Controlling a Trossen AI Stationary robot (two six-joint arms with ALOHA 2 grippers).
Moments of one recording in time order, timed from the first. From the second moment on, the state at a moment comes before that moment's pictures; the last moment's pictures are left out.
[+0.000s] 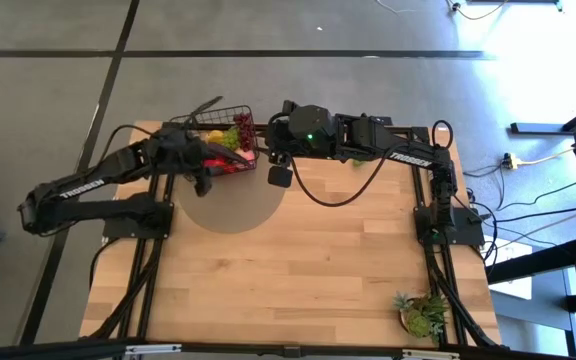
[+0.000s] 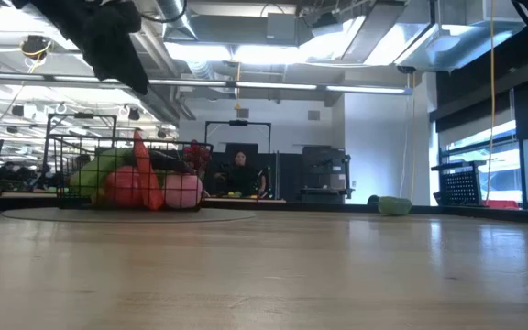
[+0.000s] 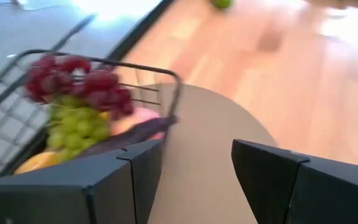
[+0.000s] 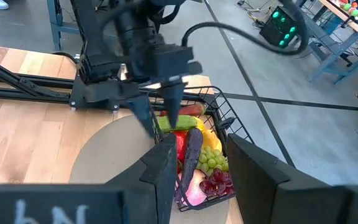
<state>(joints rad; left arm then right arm) 0.49 0.72 0.74 -0.57 -0.03 0.00 -0.06 1.97 2.32 -0.80 0.24 -0.21</state>
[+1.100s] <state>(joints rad) 0.38 0.70 0.74 -0.46 -0.06 0.03 -0.40 1.96 2.28 -1.55 0.23 0.83</state>
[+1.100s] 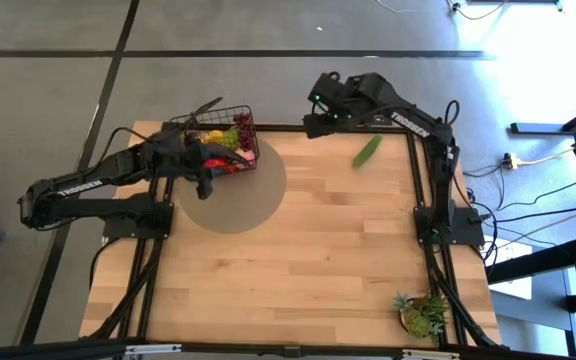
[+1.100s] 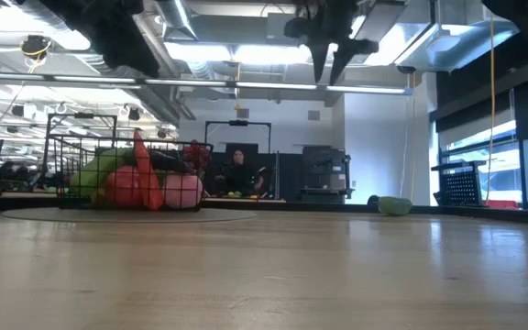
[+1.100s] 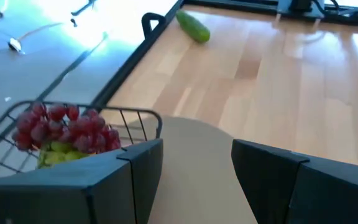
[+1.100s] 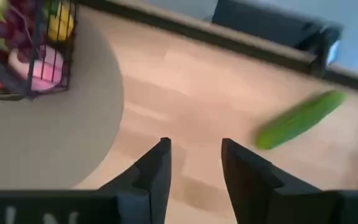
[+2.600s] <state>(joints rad) 0.43 0.72 0.73 -0.34 0.11 0.16 -0.52 1.96 2.15 -1.57 0.32 0.99</state>
